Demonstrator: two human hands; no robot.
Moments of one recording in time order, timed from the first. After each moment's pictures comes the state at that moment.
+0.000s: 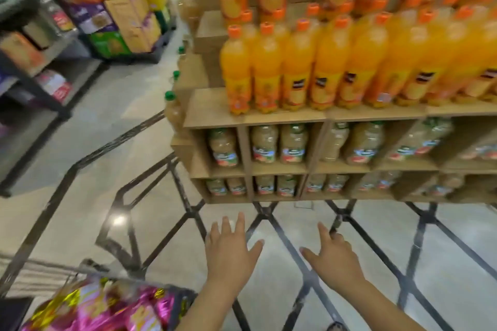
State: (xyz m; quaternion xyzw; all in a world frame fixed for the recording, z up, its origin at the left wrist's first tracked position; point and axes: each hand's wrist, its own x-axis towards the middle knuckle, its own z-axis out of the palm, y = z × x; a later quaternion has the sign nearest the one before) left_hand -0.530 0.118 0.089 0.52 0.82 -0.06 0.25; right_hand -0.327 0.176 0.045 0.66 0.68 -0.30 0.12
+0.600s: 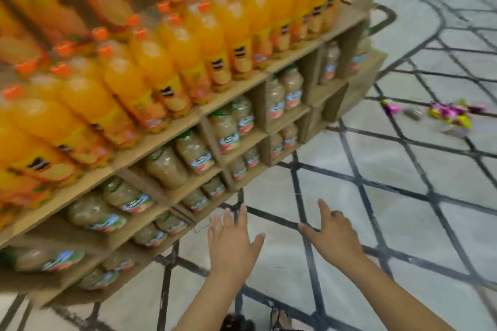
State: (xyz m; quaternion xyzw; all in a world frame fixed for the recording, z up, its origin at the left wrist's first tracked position) left_hand -0.130 0.243 0.086 0.76 0.59 -0.15 0.20; right_hand 0.066 0.178 0.054 0.85 0.42 -0.31 -0.05
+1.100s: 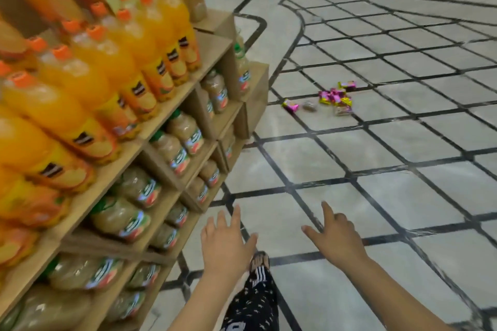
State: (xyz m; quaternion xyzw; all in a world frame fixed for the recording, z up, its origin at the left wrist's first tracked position) left_hand 0.123 0.364 0.069 0.89 0.39 -0.17 0.16; right_hand 0.280 0.201 0.049 0.93 0.20 -0.30 -0.11
